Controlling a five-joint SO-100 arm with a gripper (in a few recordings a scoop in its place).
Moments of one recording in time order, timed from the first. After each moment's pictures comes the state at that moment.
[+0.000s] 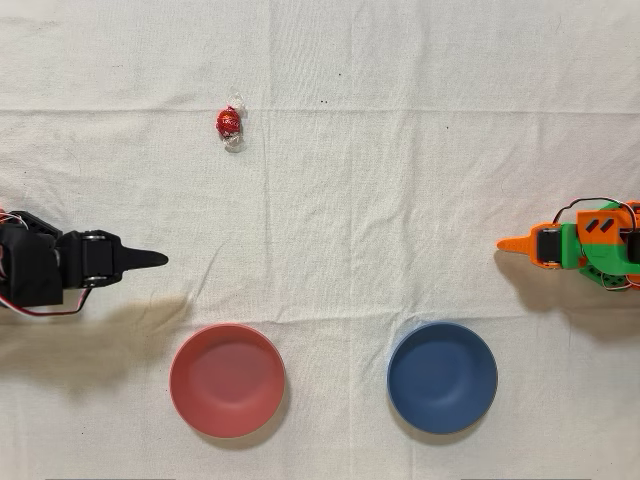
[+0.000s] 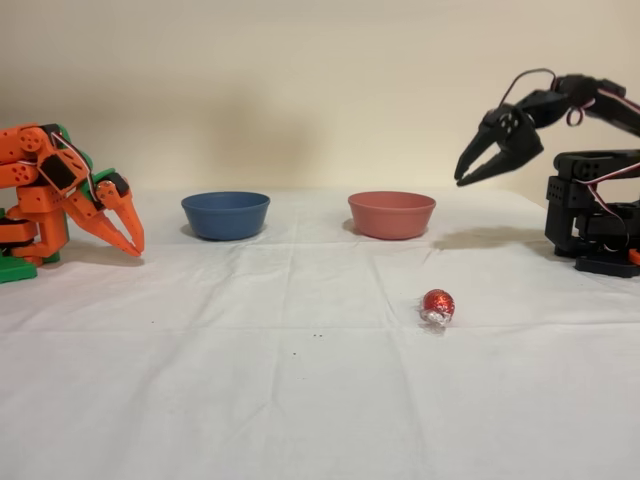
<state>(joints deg) 2.7 164.3 136.9 65.3 -3.4</state>
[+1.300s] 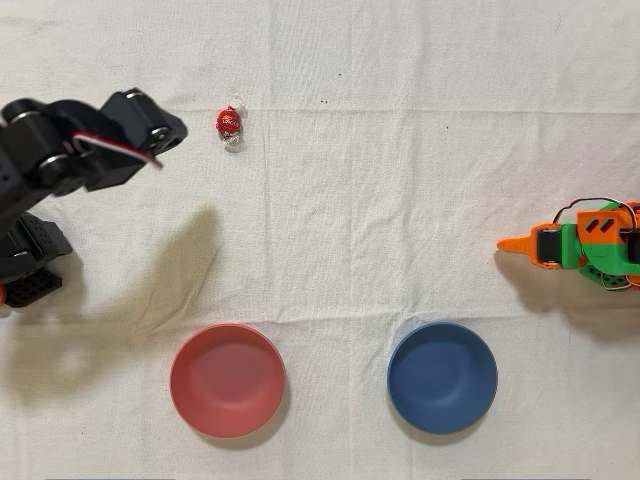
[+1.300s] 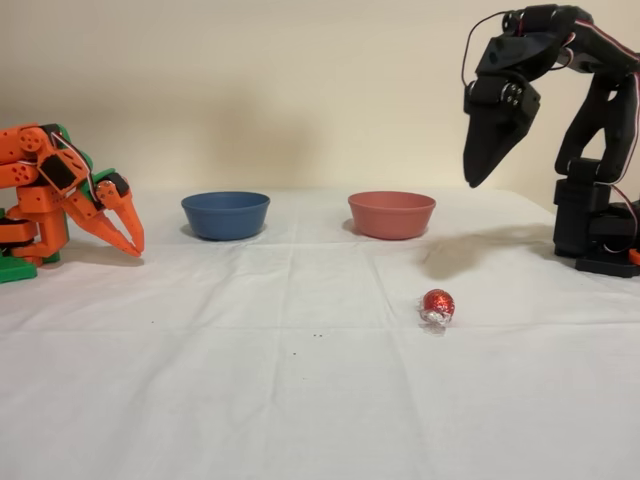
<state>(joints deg) -28.7 105.4 88.5 75.6 -3.8</state>
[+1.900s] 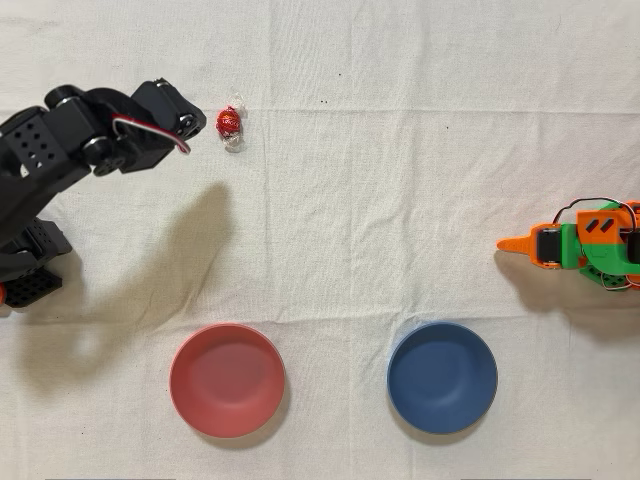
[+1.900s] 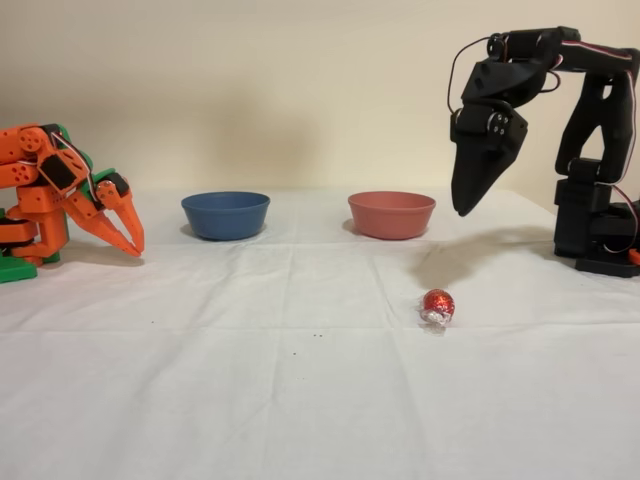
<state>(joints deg) -31.7 96.2 89.6 67.9 -3.3</state>
